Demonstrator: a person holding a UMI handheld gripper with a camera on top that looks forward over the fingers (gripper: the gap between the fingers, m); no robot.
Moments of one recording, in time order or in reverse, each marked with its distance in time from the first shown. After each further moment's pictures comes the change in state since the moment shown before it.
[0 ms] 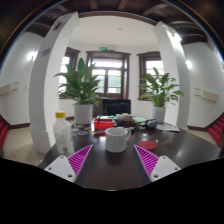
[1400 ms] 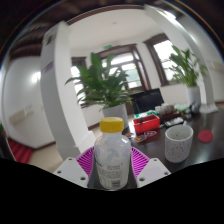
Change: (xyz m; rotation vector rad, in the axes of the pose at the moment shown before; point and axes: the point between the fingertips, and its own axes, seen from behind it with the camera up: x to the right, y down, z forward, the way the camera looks) arm -0.179 -0.025 0.123 -0.019 -0.289 0.264
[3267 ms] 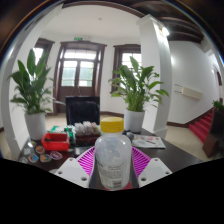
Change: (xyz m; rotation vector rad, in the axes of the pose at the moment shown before) arm 0.324 -0.142 -0.024 -0.026 0.604 -0.230
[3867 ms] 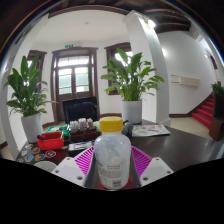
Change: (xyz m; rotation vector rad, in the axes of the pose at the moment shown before) arm 0.018 0.058 0.031 0.031 -0.021 0.148
